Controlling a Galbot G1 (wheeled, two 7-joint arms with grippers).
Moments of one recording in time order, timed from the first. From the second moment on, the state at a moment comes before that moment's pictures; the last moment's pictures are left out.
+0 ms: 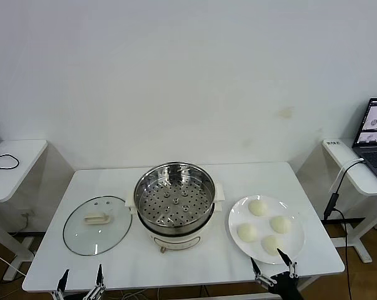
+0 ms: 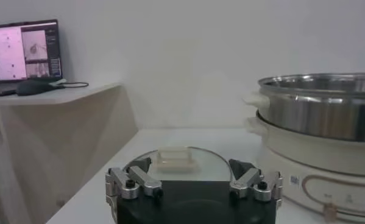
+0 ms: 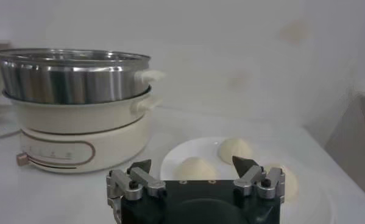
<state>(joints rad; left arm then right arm) 2.02 -1.41 -0.63 -2.14 -0.14 -0.16 -0.21 -1.83 1.24 0.65 2.07 0.09 0.07 -0.13</state>
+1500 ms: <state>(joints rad) 1.88 -1.40 -0.64 -2.17 0.24 -0.01 -0.21 -0.38 0.54 -0.28 1.50 -0.17 -0.10 -0.90</state>
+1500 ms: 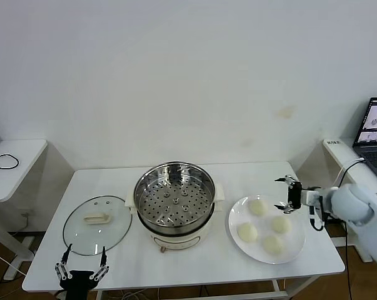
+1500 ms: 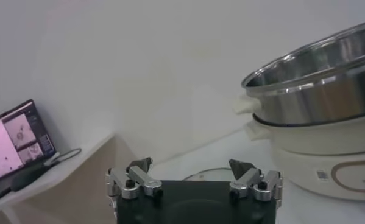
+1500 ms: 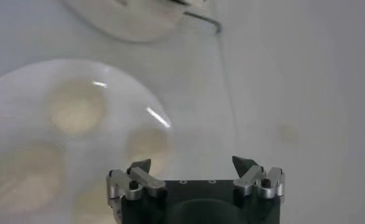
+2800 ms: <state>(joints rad) 1.87 -1.40 -0.68 -2.16 0.23 0.01 -0.19 -0.05 0.86 -0.76 1.08 -0.27 -0.13 -1.03</state>
